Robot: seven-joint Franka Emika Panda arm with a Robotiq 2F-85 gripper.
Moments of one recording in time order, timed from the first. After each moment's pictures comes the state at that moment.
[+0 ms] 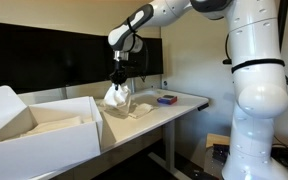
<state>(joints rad) -0.14 0.18 -0.08 -1.83 0.11 2.18 0.01</state>
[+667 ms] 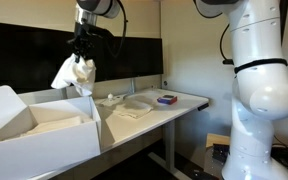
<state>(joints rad) 0.07 0.16 0.02 -1.50 -0.02 2.08 0.14</state>
